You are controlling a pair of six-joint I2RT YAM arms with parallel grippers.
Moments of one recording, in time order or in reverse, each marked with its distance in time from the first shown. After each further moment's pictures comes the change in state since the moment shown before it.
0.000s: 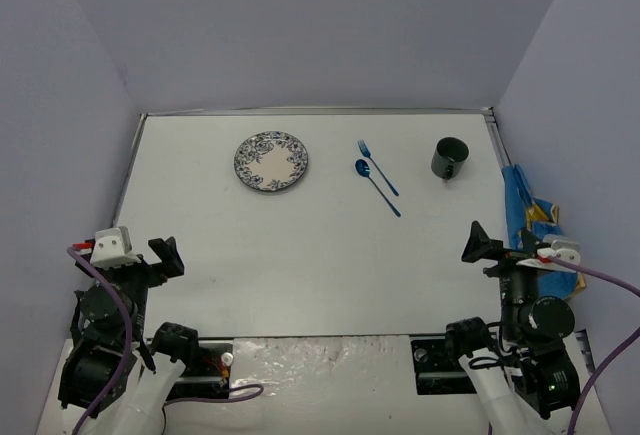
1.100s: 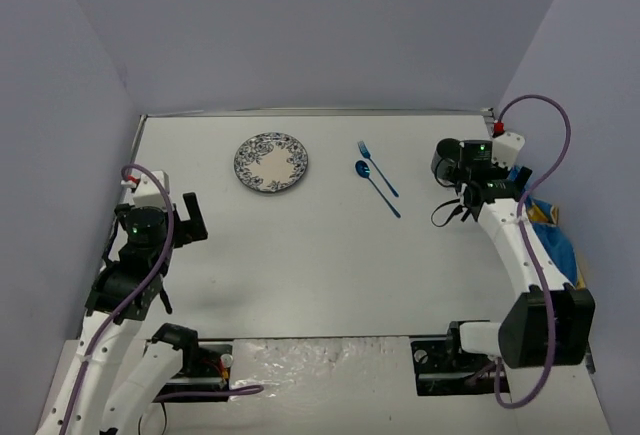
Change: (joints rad) left arm 0.006 0.473 0.085 0.102 0.047 -0.045; right arm -0.182 1.208 0.326 0.046 0.323 0.286
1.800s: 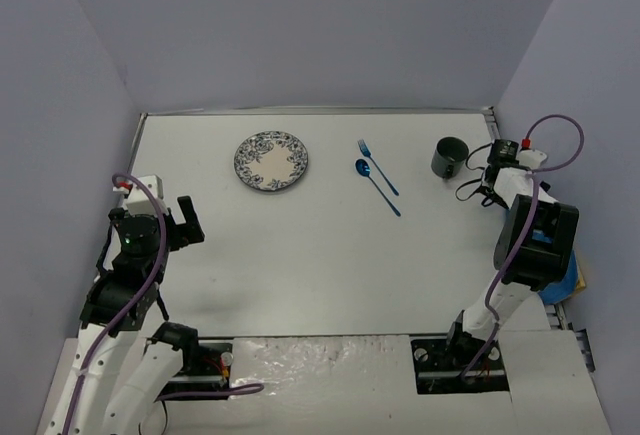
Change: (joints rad) left arm 0.006 -0.055 -0.024 0.000 0.006 0.002; right arm -0.331 0.506 0.137 0.074 -0.046 0.009
